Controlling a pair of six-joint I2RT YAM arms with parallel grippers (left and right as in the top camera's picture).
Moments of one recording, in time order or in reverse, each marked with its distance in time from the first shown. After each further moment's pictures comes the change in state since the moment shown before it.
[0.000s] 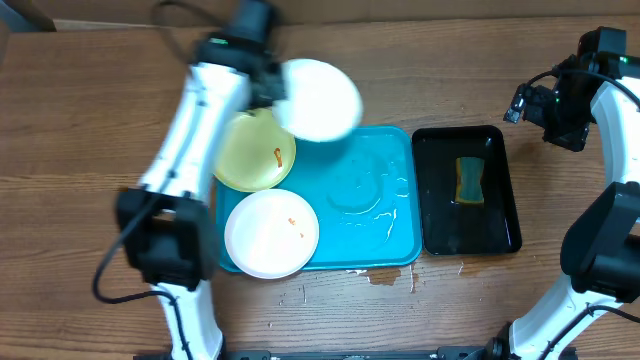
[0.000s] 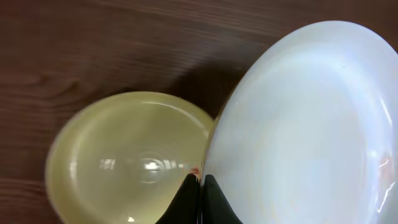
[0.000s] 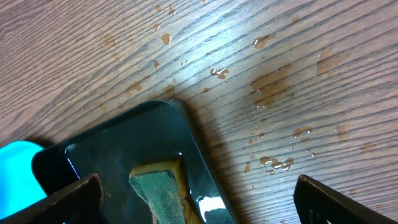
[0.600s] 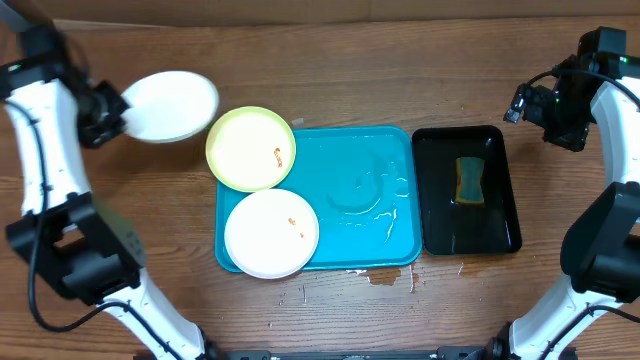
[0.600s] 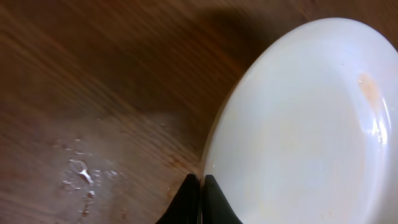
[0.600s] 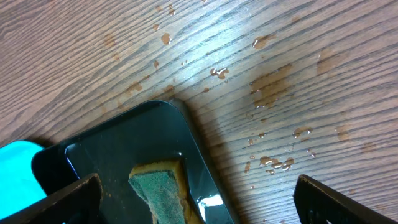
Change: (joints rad) left arm 0.613 0.000 0.001 -0.134 0.132 -0.001; right arm 0.000 0.000 0.000 0.000 0.000 0.000
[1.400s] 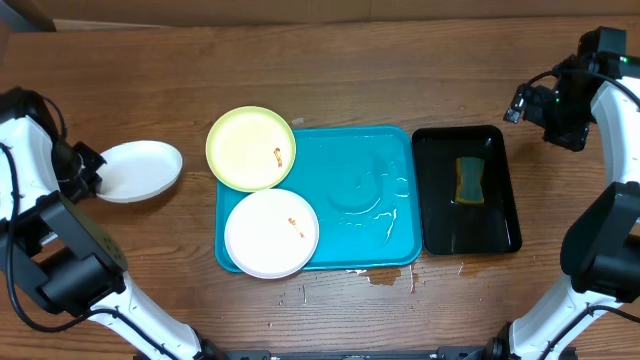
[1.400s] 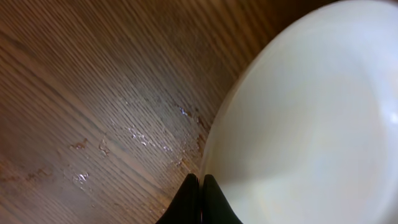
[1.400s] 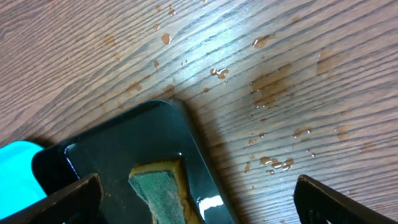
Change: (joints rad) left arm 0.151 0.000 -0.246 0.002 -0.224 0.000; right arm 0.000 0.000 0.000 0.000 0.000 0.000
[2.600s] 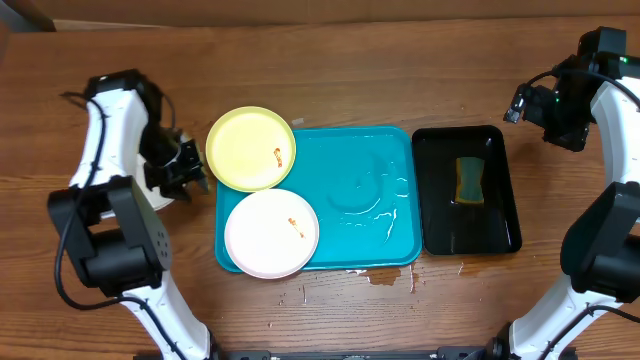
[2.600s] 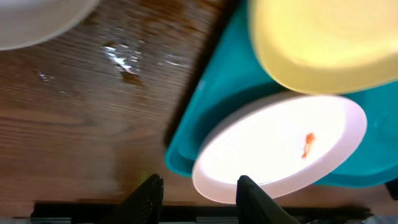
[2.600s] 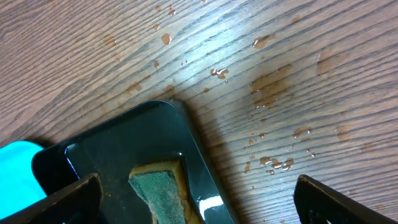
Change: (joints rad) left arm -0.388 -0.022 -0.056 -0.301 0.292 0.211; right arm 0.000 0.000 0.000 0.001 0.000 -0.001
